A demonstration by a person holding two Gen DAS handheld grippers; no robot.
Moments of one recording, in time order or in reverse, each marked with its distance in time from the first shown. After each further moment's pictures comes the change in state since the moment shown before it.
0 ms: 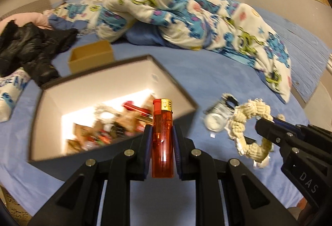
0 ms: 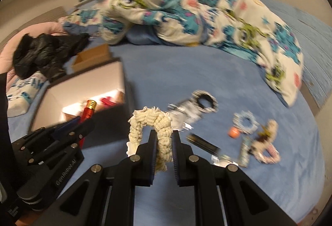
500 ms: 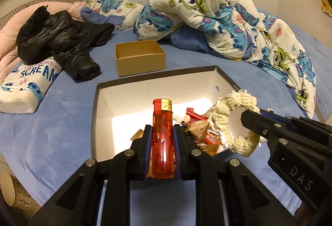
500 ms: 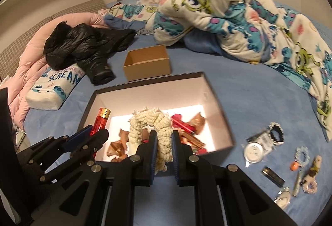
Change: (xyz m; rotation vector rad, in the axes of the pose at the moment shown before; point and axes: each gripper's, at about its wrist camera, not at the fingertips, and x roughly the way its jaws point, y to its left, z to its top) left arm -0.015 0.124 0.005 -0.099 0.001 0.137; right arm 0.032 0.148 0.046 -0.128 0.005 0.209
